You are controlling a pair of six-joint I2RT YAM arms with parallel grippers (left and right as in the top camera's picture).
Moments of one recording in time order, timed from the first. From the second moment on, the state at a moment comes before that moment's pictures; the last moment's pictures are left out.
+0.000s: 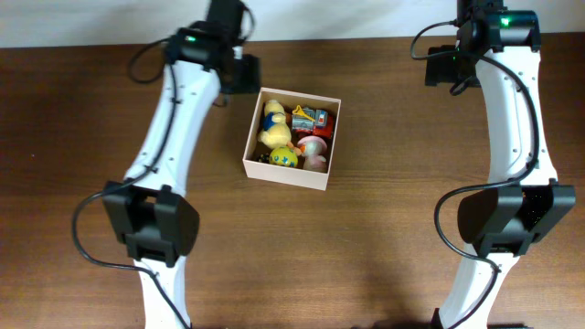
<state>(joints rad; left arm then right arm) -0.24 2.19 2.27 -1.19 -0.09 -0.26 -0.03 2.14 2.32 -1.36 0.28 0.11</state>
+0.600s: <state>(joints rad) -0.14 2.19 2.27 -1.21 -0.14 -0.27 -0.03 2.14 2.32 -1.36 0.28 0.10</state>
